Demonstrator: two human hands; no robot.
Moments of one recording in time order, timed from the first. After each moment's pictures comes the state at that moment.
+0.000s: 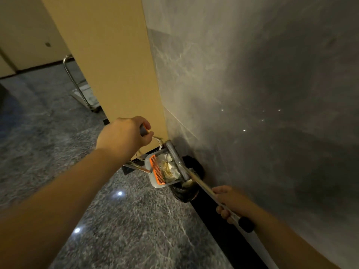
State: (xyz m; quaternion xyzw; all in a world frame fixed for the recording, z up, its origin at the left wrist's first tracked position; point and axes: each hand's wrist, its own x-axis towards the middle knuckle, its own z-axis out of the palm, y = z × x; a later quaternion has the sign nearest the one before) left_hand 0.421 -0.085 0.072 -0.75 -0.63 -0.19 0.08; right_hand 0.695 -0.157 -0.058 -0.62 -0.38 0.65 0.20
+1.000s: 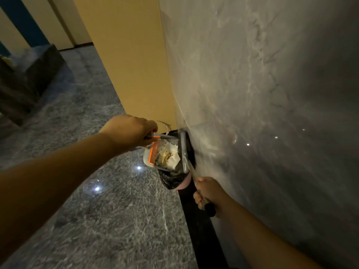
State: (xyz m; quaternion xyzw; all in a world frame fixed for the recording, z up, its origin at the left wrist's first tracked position) left_hand 0.612 -0.093 0.056 -0.78 -0.60 0.05 0.13; right_hand 0.856 -0.107 -0.090 -0.55 -0.35 0.73 0.19
